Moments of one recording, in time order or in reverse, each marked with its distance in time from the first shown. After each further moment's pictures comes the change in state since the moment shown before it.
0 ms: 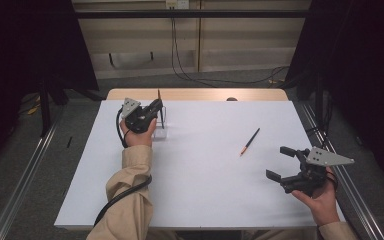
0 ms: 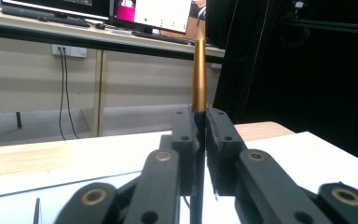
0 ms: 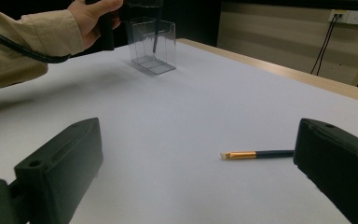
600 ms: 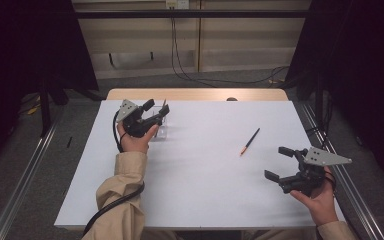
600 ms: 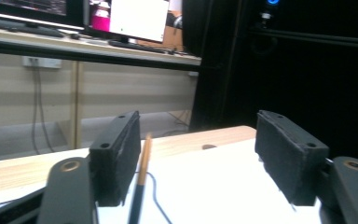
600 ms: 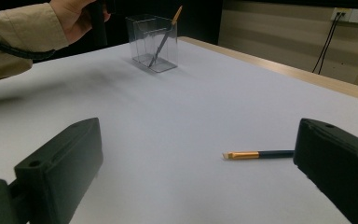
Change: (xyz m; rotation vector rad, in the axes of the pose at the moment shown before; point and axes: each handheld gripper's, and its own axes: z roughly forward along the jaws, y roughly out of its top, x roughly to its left) left arm -0.009 0.006 -0.016 -0.028 -0.120 0.019; right arm 0.002 0.000 0.003 0.009 0.003 -0.004
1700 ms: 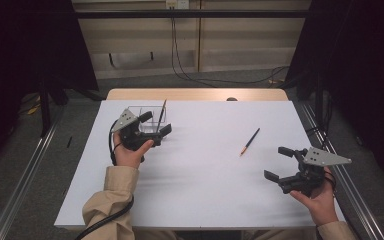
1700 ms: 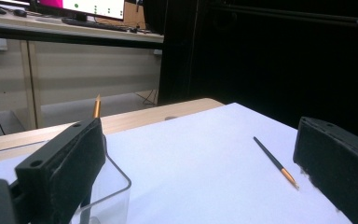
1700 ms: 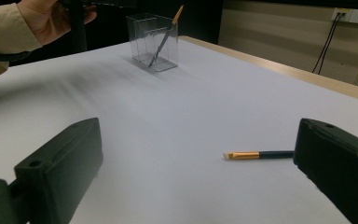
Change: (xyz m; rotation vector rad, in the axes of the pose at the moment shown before) left arm -0.011 -0.008 -0.030 0.085 -0.139 0.023; right arm 0.001 0.001 0.000 0.004 0.000 -0.006
